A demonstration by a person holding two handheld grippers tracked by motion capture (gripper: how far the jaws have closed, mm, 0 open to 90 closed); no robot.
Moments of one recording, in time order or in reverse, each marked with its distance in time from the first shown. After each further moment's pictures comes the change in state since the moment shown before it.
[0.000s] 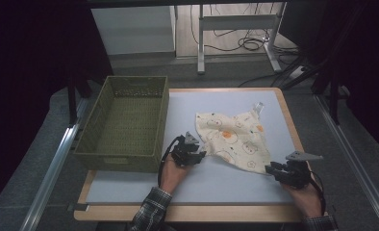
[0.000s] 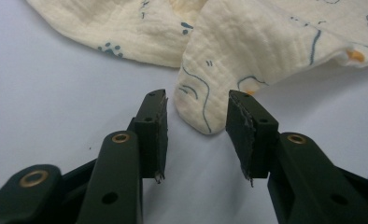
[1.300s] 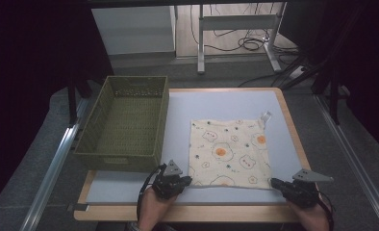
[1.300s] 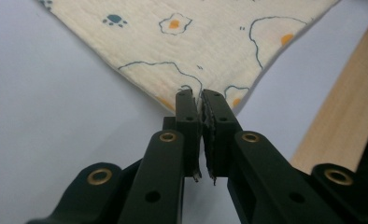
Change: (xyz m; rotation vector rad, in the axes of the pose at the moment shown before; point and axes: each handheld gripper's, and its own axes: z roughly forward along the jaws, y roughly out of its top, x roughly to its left) left arm -0.048 -0.073 -0.088 0.016 -0.100 -0.020; right arm 0.024 -0.036 -0.036 -0.050 0.041 -0.024
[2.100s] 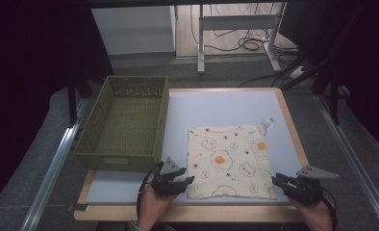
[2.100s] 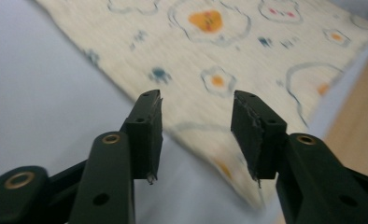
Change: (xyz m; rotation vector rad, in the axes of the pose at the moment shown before) left arm 0.009 0.011 0.002 -0.094 0.047 -0.015; right arm -0.004 0.016 -0.007 -0.030 -0.010 0.011
